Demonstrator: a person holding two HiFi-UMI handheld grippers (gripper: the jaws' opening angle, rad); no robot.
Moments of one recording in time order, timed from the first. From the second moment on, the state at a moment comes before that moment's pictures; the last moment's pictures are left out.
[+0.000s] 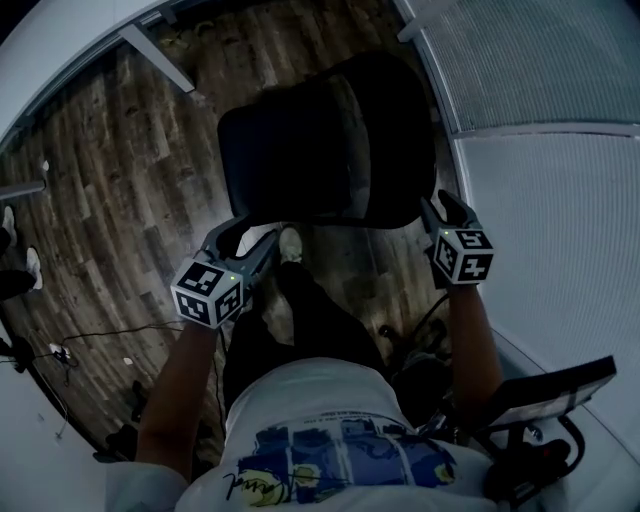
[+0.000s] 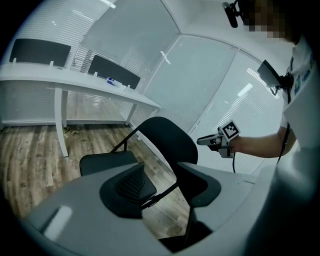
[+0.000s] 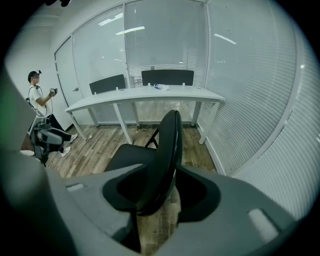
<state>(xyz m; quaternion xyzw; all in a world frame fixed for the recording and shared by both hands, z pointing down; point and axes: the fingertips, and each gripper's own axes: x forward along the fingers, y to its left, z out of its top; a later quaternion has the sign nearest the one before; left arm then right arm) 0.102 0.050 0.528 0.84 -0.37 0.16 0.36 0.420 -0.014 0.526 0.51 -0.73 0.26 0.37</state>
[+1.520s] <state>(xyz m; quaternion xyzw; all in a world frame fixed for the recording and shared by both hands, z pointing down) -0.002 0.022 0.819 0.72 -0.42 0.22 0.50 0.411 -0.035 0.580 0.51 -0.71 0.37 0.30</state>
